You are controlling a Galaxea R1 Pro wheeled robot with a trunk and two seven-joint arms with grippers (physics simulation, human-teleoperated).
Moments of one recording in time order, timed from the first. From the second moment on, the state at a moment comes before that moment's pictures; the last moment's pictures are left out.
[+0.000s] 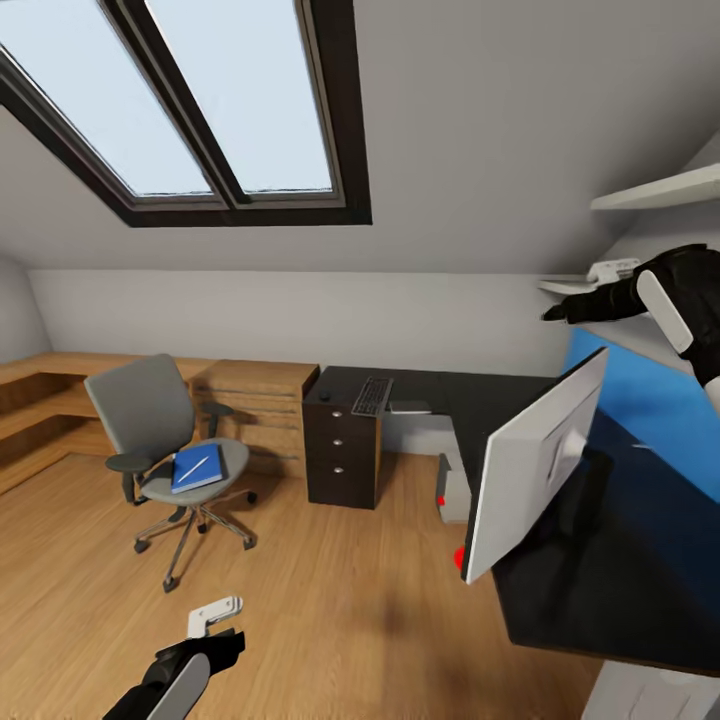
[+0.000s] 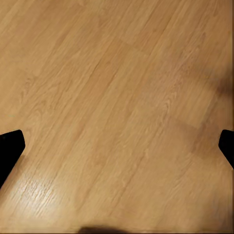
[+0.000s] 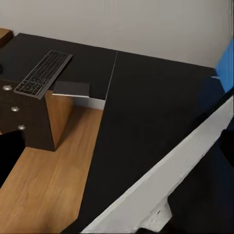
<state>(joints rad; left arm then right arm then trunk) -0.25 0.18 -0.37 -1.05 0.83 0.46 0.61 -1.49 -0.50 0.44 -0.83 -0.35 1.02 0.22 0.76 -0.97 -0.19</state>
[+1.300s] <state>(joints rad) -0.25 0.17 -0.55 -1.05 0.83 0.19 0.61 -1.27 -0.69 0.45 -0.37 -0.44 0.45 0.23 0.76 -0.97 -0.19</state>
